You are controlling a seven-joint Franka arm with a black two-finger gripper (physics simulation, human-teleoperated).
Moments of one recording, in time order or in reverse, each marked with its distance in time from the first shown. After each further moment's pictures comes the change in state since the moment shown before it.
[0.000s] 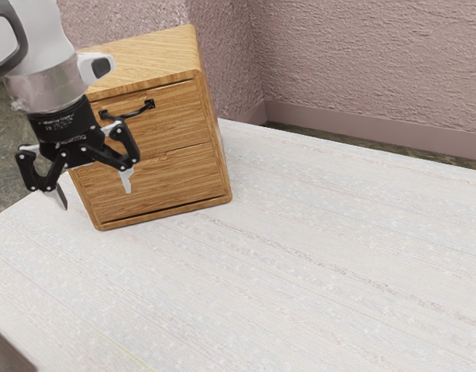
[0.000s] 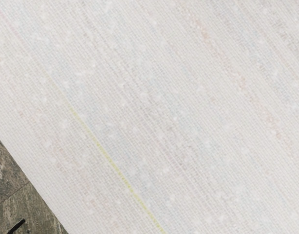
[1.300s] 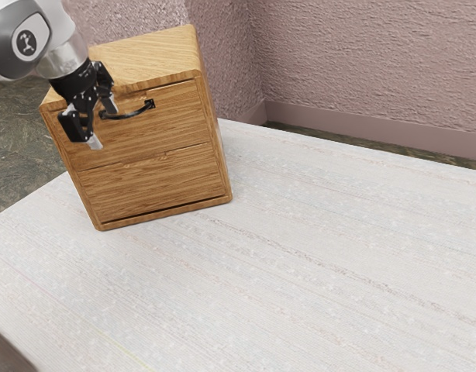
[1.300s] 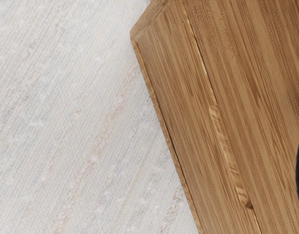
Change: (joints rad) arm 0.395 0.362 -0.138 0.301 0.033 0.343 -0.813
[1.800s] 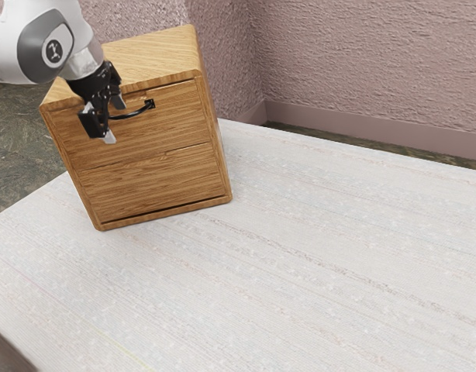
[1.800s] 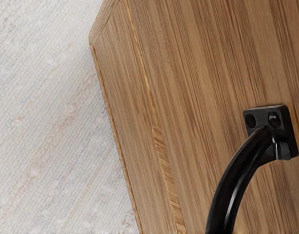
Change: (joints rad) arm 0.017 0.175 0.002 0.156 0.047 0.062 -0.088
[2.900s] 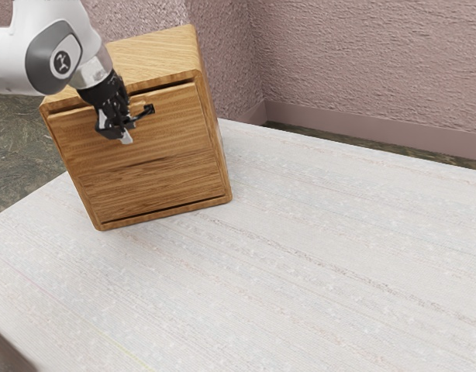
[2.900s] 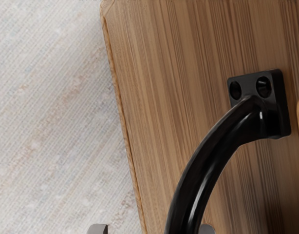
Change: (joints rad) arm -0.019 -0.038 0.007 -0.095 -0.026 0.065 -0.079
